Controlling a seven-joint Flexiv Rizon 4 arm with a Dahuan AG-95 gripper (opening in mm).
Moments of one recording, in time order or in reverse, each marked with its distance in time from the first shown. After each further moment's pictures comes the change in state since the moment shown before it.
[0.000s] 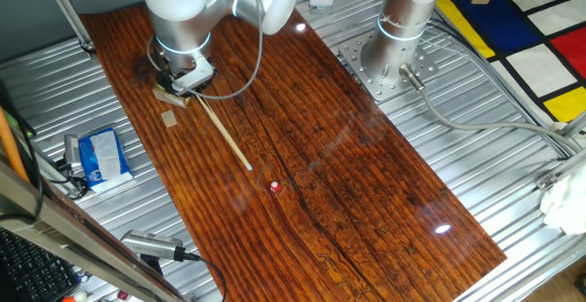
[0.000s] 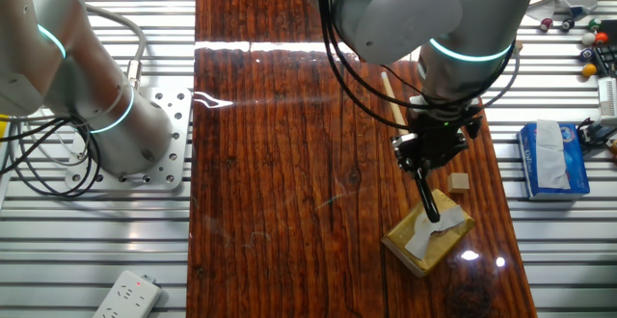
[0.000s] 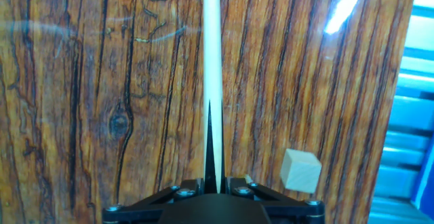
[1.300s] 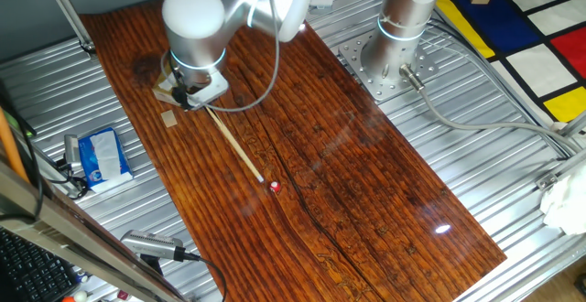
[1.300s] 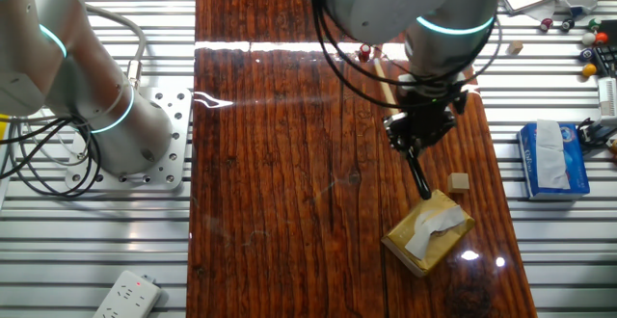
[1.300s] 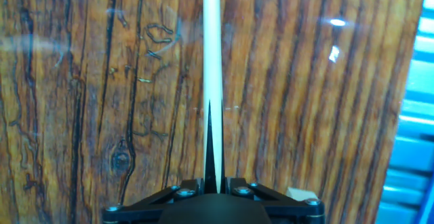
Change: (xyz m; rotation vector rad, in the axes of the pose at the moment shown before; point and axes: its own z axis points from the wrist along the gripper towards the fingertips) arm -0.040 0.008 0.002 0.024 0.006 -0.047
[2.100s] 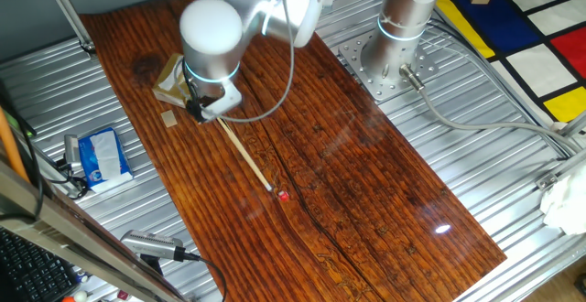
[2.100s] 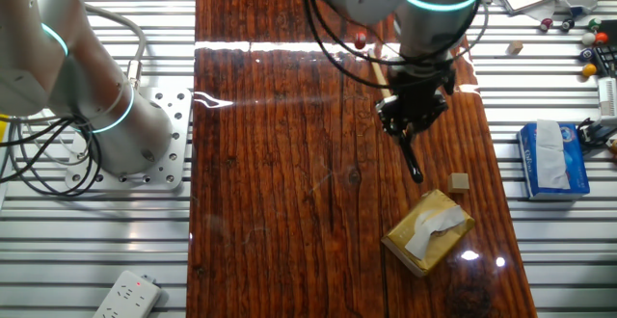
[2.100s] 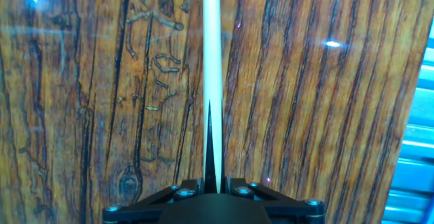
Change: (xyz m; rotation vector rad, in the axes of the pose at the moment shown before) arm -0.027 -0.002 -0.007 0.009 0.045 0.026
